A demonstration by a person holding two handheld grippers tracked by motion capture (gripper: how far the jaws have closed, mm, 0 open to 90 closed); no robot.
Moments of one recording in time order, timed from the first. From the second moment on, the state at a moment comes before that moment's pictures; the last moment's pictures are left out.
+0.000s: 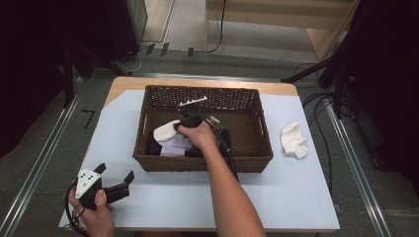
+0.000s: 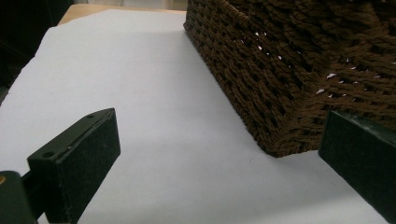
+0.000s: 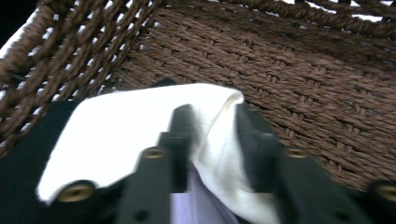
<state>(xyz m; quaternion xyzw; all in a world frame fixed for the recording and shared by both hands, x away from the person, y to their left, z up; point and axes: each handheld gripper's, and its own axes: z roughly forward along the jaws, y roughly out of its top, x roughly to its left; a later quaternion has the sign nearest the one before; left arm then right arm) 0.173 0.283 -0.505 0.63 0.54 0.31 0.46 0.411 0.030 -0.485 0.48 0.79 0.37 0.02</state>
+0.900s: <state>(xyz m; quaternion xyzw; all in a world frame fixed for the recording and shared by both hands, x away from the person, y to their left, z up) 0.173 0.280 -0.505 0.63 0.54 0.31 0.46 0.377 -0.063 -0.423 0.48 0.72 0.45 0.21</state>
